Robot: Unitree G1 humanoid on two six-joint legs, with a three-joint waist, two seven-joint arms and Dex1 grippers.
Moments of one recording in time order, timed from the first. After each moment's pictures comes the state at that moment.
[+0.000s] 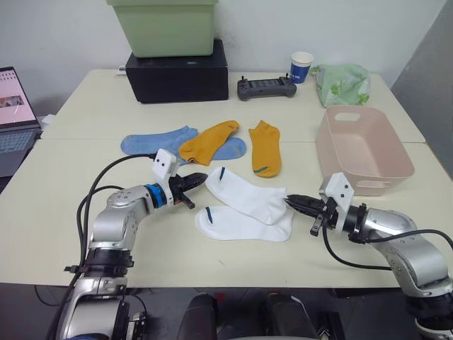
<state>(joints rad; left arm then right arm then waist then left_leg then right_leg) -0.40 0.47 0.10 0.08 -0.38 0.54 -0.84 -0.17 -0.63 0.03 -0.38 0.38 0.50 0.81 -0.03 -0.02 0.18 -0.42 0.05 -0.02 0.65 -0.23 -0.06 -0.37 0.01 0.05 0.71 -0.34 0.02</state>
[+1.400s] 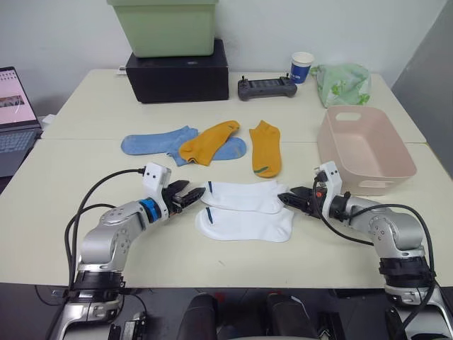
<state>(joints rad) -0.32 0.48 0.07 0.05 -0.42 0.58 -0.69 -0.40 -0.43 -0.06 -0.08 0.53 0.98 0.61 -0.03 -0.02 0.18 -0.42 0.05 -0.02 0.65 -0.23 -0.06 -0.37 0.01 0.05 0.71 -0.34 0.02</state>
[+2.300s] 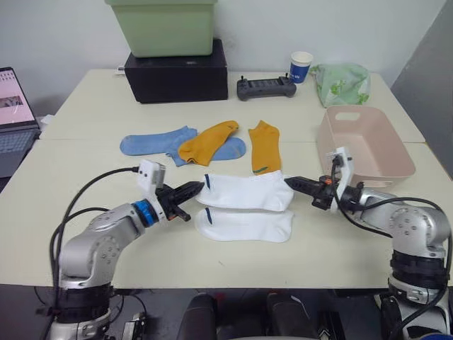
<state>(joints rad) -0.15 0.49 0.25 -0.35 -0.72 0.86 -0.64 -0.40 -0.41 -0.31 -0.30 0.85 1.28 0.51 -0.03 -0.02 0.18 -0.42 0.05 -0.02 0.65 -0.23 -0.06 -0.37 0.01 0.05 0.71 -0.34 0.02</state>
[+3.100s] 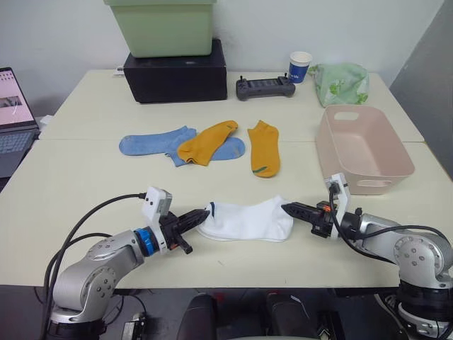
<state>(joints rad) 0.01 0.52 0.15 -0.42 -0.70 0.78 -0.66 -0.22 -0.42 -0.22 -0.39 0.92 1.21 0.45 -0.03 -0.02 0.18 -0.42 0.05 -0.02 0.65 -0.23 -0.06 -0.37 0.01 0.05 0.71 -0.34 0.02</state>
